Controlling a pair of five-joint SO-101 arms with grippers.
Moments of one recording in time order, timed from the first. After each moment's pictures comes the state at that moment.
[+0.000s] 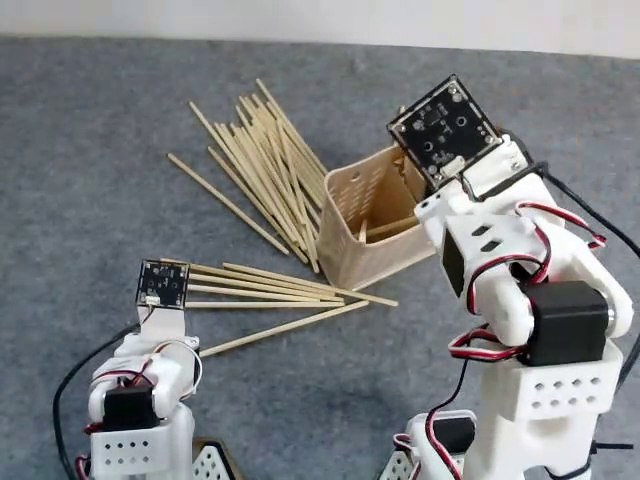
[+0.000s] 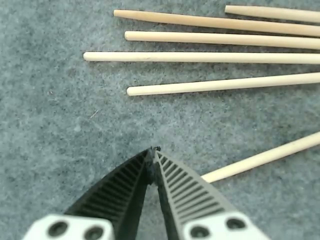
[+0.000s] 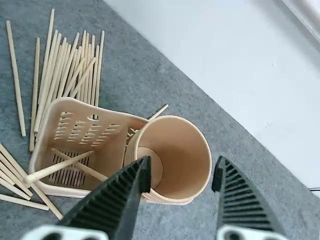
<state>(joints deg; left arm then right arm) -11.3 -104.1 95.9 77.1 -3.5 -10.6 -39.9 -5.0 82.1 39.1</state>
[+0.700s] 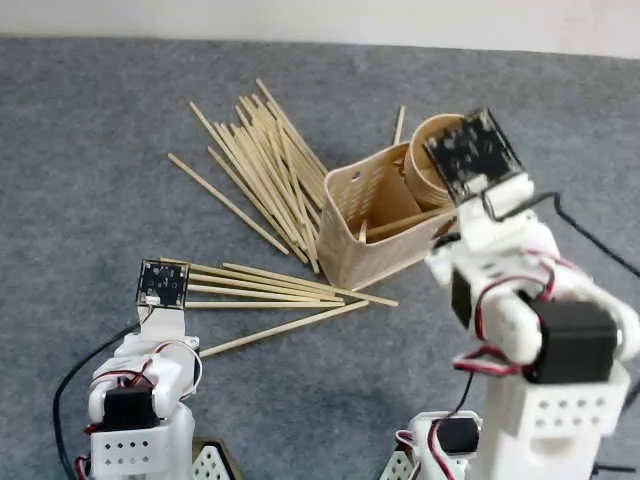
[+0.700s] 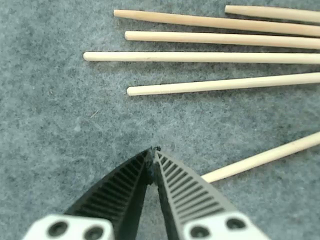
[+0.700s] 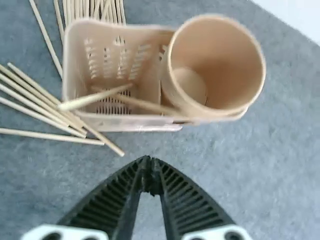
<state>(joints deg) -11.3 -104.1 95.9 77.1 -3.5 -7.3 -46.3 1.5 99.6 28.0</state>
